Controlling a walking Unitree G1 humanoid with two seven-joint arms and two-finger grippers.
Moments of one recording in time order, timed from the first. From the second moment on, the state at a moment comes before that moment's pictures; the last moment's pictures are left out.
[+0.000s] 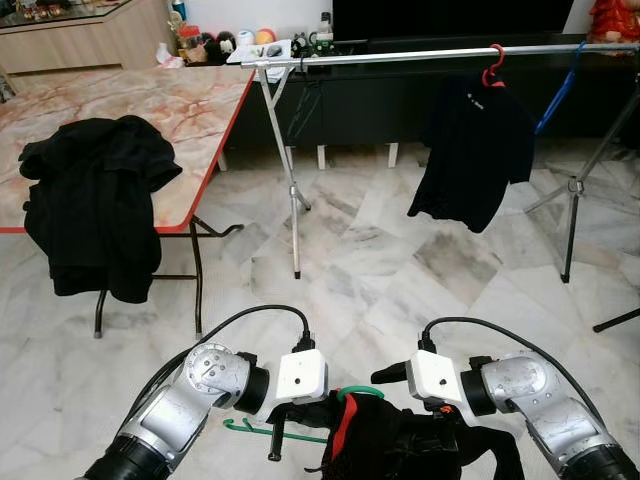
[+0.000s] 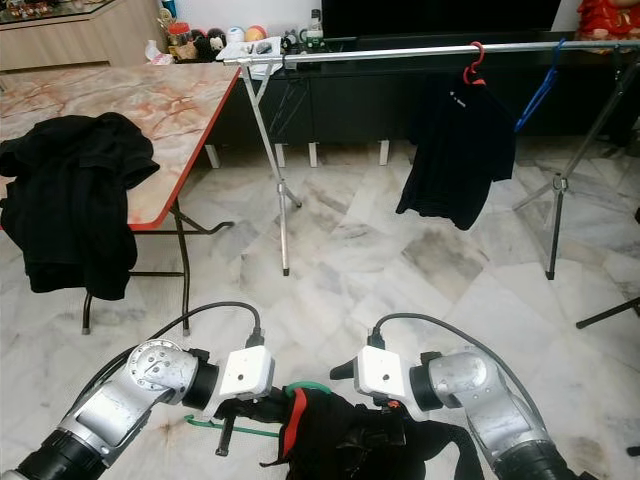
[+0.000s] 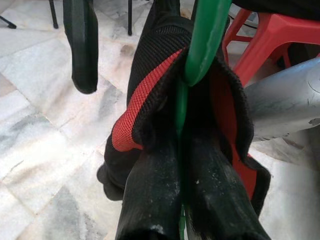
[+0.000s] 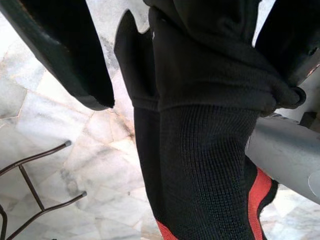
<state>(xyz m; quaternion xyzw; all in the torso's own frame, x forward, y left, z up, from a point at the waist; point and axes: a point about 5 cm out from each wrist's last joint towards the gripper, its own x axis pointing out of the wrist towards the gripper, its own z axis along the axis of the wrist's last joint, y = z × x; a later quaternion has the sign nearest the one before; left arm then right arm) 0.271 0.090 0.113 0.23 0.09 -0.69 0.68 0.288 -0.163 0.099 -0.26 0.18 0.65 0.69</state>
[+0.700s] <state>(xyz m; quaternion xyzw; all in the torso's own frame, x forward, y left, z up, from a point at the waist) 0.275 0.083 0.115 0.24 0.09 -0.69 0.68 0.293 -0.160 0.088 -0.27 0.19 0.63 0.70</state>
